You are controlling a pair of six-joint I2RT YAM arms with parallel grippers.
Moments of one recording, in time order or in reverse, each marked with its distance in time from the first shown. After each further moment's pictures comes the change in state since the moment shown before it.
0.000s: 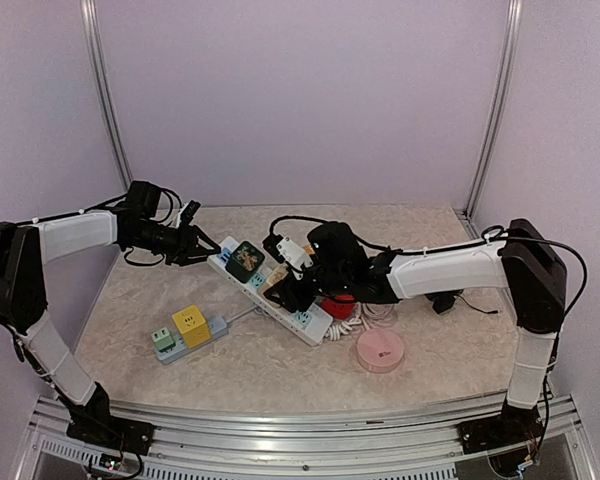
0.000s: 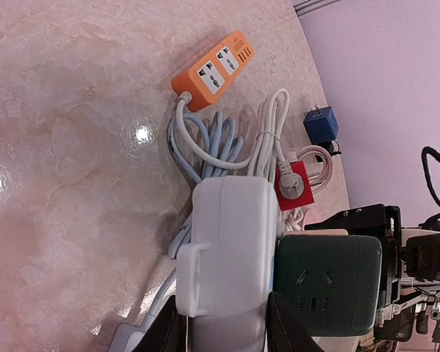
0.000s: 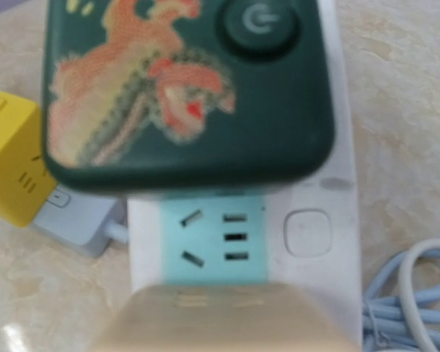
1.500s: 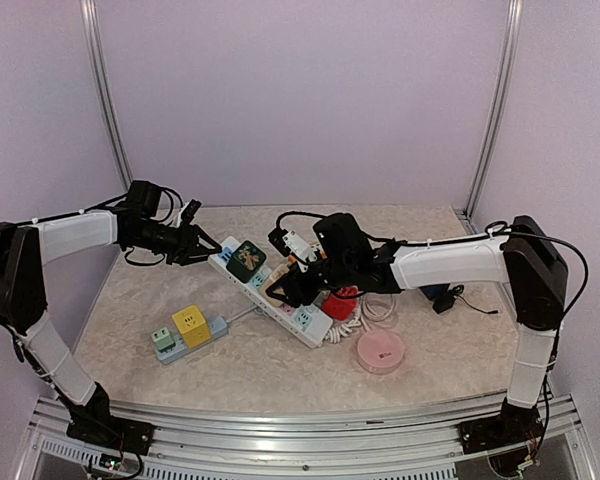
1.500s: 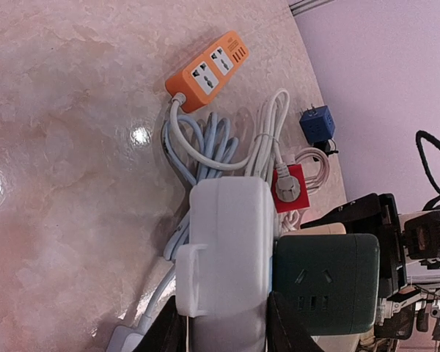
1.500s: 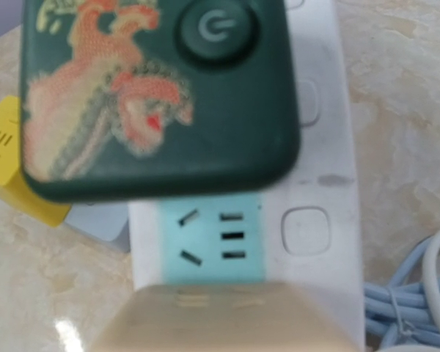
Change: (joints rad) left arm -0.005 -0.003 0.000 0.006 0.007 0.001; right arm -0.039 -0.002 0.040 -0.075 -0.107 0.070
